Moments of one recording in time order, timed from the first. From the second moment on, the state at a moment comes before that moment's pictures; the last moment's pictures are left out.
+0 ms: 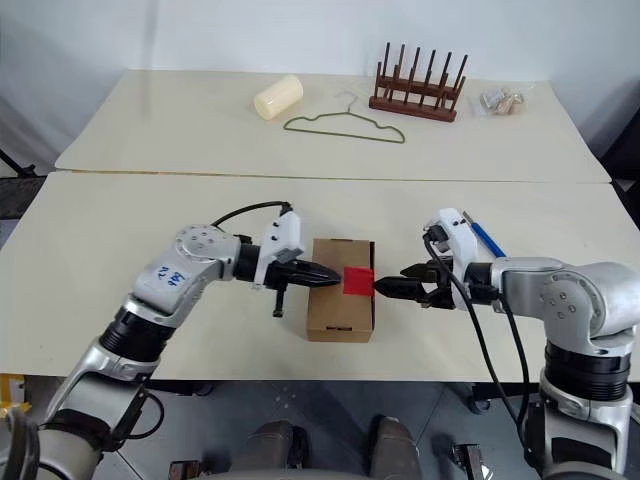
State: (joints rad) left arm -0.74 0.46 -0.34 0.00 -0.25 0.51 -1.03; right arm -0.57 -0.60 -0.25 -0.36 0.76 1.61 0.57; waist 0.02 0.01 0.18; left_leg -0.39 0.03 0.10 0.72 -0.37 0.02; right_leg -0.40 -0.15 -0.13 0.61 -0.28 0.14
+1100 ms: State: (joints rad) left arm -0.70 0.48 -0.34 -0.07 -0.23 0.54 -1.01; right arm -0.57 -0.57 -0.25 -0.33 0.79 1.59 0.46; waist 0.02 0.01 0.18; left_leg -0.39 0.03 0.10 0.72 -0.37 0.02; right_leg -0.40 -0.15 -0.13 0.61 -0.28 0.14
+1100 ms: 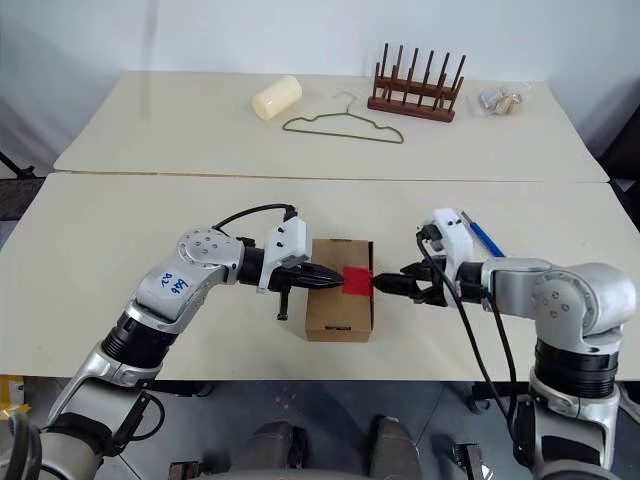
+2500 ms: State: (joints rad) left arm -0.67 0.49 -0.33 -0.12 -0.23 0.59 -1.00; right arm -0.39 -0.79 0.10 -0.41 0.48 1.10 0.53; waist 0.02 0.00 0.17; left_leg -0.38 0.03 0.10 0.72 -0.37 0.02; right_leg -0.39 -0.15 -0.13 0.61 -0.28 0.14
